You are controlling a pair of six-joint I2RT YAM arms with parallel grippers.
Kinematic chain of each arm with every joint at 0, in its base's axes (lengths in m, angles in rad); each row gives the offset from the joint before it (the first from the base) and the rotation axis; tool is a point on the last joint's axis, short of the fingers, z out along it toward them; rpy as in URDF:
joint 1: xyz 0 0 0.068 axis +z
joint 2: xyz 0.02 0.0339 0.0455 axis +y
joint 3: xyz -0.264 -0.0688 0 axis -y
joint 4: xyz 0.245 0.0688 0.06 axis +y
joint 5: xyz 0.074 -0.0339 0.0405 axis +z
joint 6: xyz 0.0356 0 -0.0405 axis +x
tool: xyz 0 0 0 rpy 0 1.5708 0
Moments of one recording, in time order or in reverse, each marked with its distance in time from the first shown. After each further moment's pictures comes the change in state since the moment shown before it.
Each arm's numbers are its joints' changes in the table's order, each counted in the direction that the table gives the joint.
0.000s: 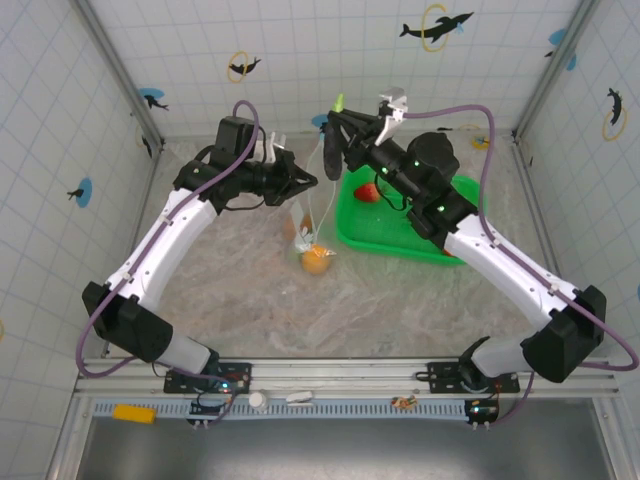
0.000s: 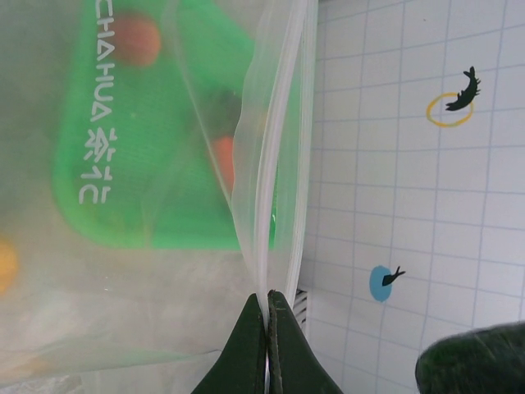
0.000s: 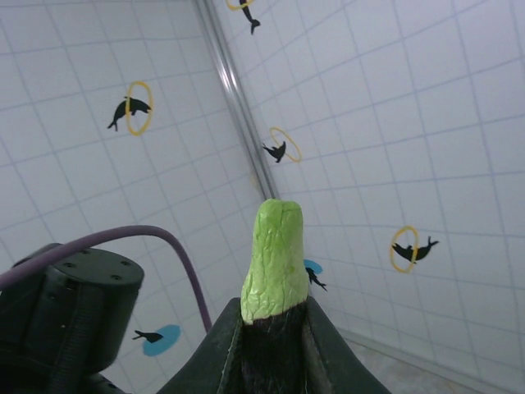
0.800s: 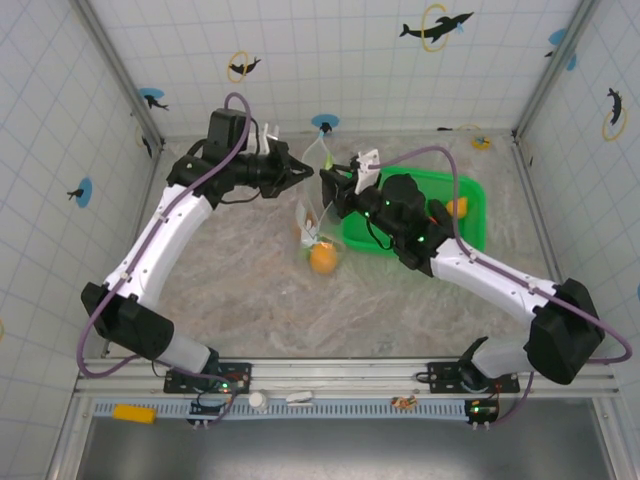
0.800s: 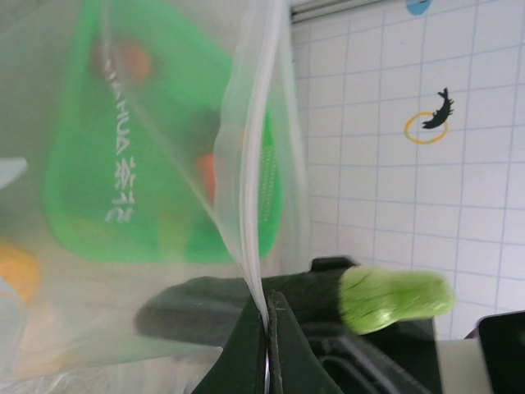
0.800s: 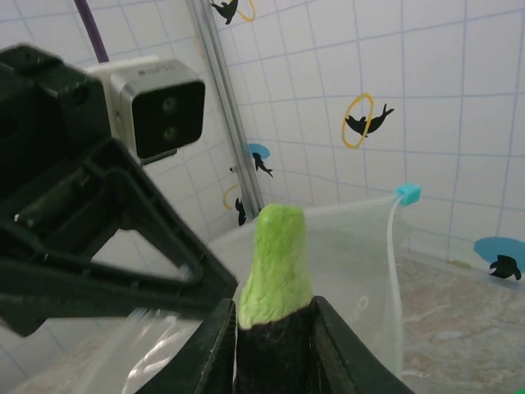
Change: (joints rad) left arm 0.032 0.017 0.069 0.008 -0.012 -0.016; right arm 0.094 -0.031 -0.301 0.003 -0.142 -0.150
